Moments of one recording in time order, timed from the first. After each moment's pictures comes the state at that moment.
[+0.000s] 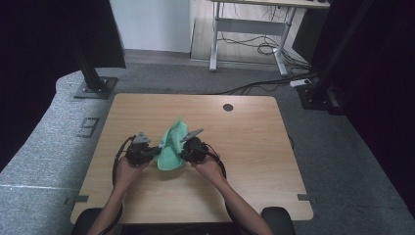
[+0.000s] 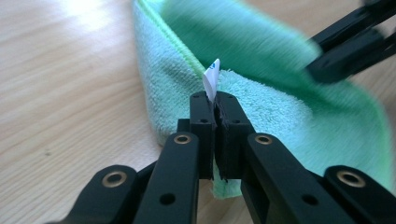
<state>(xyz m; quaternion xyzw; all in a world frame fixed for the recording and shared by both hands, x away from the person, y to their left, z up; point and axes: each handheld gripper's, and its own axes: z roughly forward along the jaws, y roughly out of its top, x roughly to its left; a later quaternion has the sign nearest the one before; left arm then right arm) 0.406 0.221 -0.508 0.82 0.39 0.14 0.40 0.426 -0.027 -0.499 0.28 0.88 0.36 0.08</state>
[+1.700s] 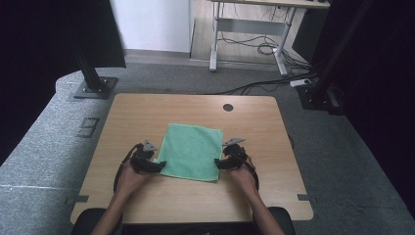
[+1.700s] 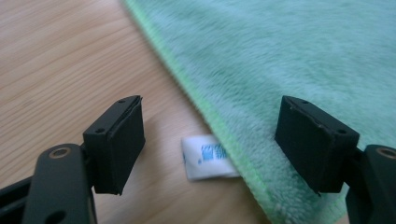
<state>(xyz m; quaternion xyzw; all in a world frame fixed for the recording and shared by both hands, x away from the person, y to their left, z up) 0.395 0.193 -0.536 0.85 0.39 0.16 0.32 0.423 -0.152 -0.542 0.42 0.84 0.31 0.18</state>
